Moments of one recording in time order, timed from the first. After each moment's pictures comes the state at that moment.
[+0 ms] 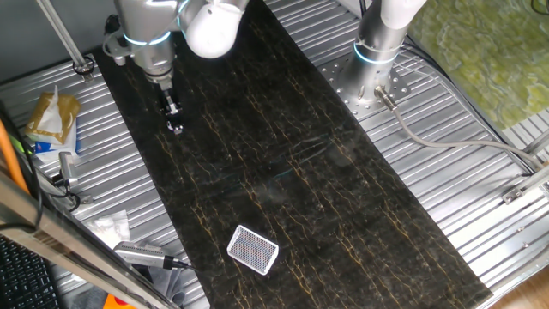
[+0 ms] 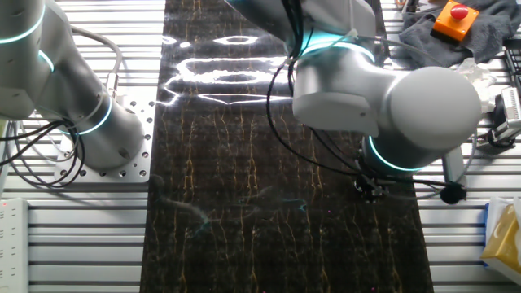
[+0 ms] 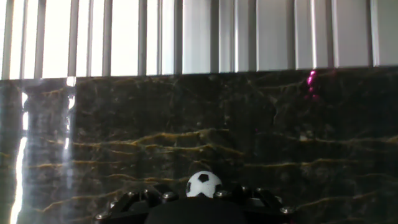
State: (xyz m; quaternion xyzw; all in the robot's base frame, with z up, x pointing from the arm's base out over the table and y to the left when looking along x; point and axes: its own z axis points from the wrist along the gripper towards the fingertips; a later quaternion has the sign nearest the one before) arm 0.589 -0.098 0.032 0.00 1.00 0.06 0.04
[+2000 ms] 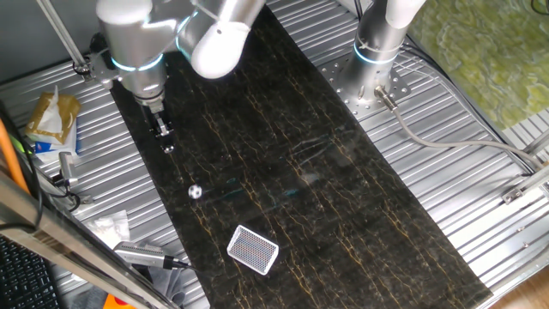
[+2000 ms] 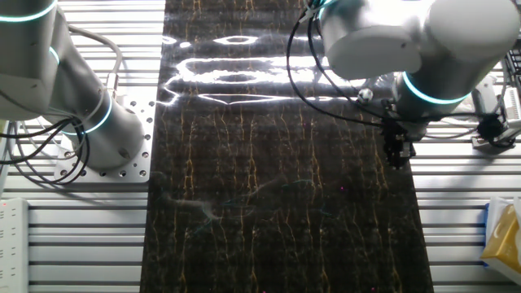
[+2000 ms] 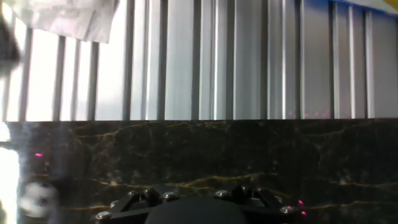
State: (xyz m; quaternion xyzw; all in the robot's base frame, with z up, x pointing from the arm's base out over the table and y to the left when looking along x) arm 0.636 -0.050 0.062 -0.03 1.00 0.00 0.04
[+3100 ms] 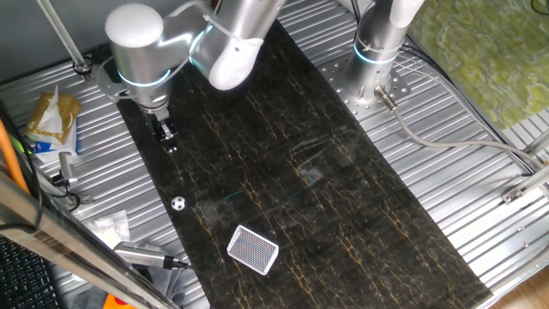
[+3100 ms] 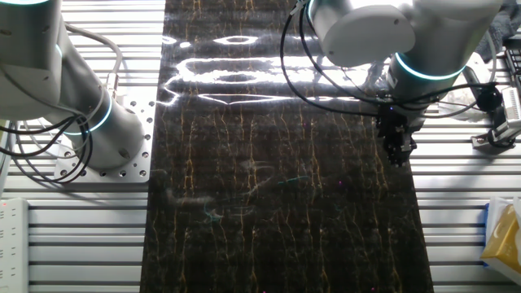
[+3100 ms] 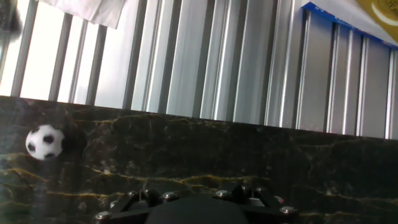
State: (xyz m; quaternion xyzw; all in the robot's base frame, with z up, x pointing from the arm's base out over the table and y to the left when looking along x) arm 0.635 -0.049 0.063 -0.06 1.00 -0.04 0.04
